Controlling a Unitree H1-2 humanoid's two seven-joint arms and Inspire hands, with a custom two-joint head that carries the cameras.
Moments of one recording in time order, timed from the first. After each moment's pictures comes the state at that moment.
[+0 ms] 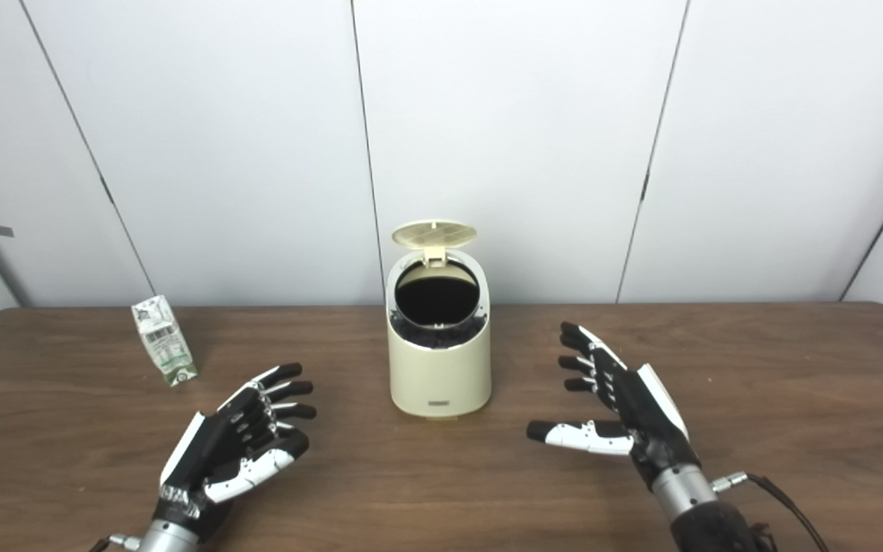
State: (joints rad) left arm -0.10 0.15 0.02 0.04 -0.15 -0.18 -0.22; right arm -0.20 -0.21 -0.03 -0.04 -0.14 0.07 0.19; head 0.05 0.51
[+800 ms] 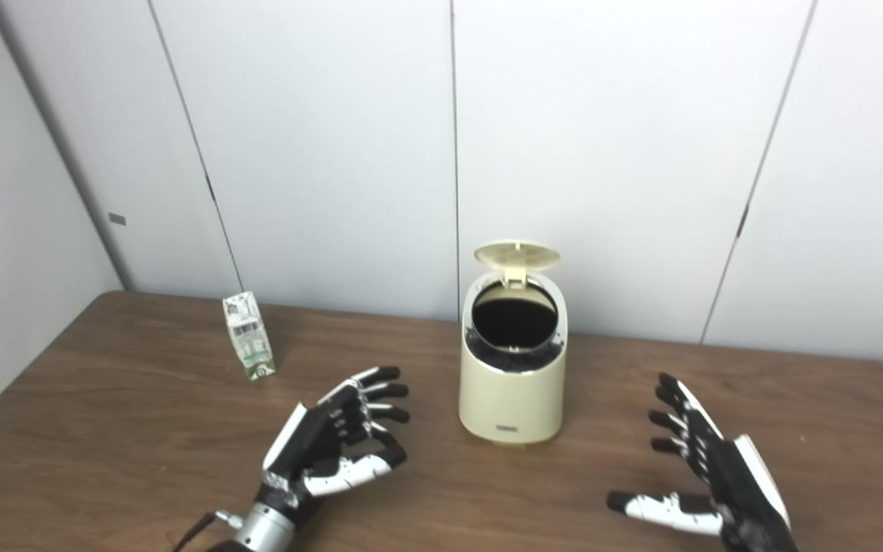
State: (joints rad) left arm -0.14 0.09 -0.01 0.11 -0.11 -0.26 -0.20; right arm -0.17 -0.23 -0.01 -0.06 -0.17 0.06 0.14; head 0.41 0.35
